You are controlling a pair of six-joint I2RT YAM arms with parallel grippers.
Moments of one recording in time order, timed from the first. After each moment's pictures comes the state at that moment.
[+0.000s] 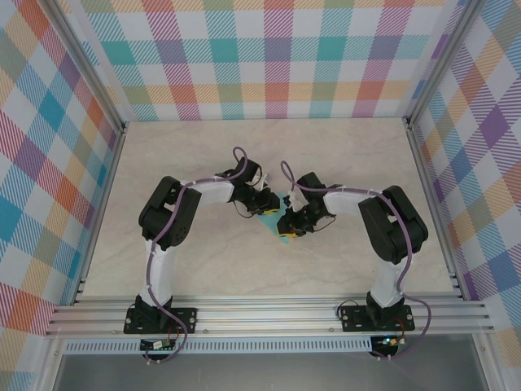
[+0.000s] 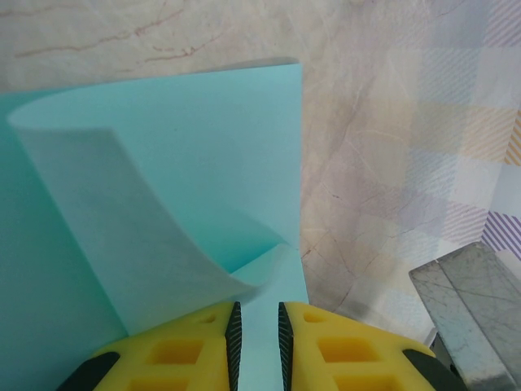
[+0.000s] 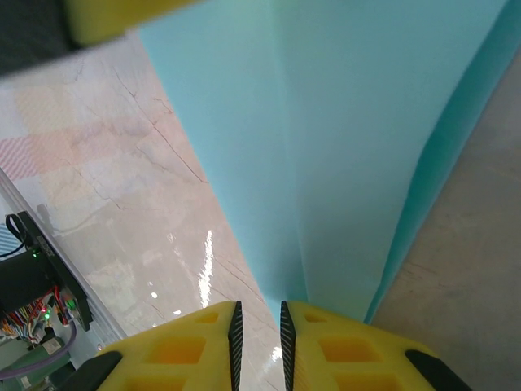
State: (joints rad) left arm -0.54 2.12 1.34 -0.26 0.64 -0.67; right arm 0.51 1.86 1.00 -0.45 -0.71 0.39
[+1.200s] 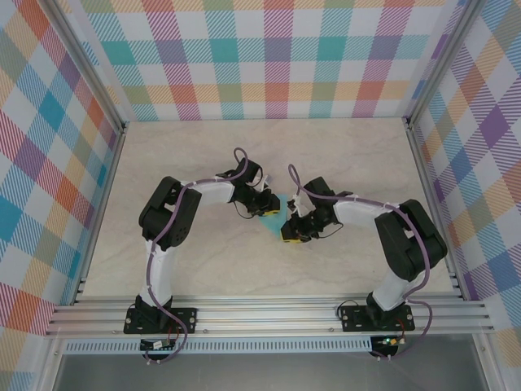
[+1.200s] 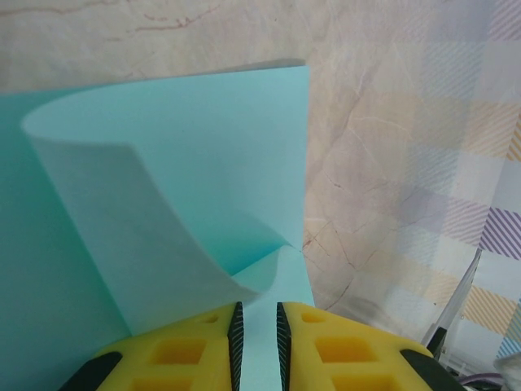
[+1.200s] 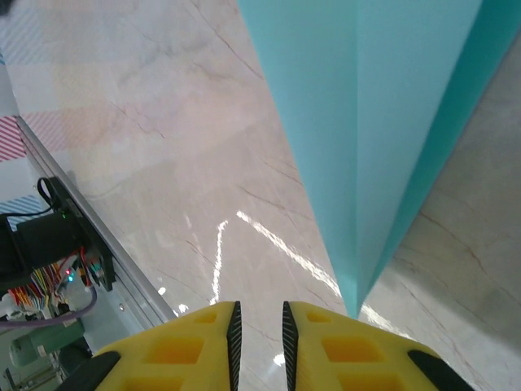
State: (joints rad) left arm -0.55 2.12 1.33 -0.27 0.64 -0.67; right arm 0.51 1.69 0.88 -0.43 -0.76 0.40
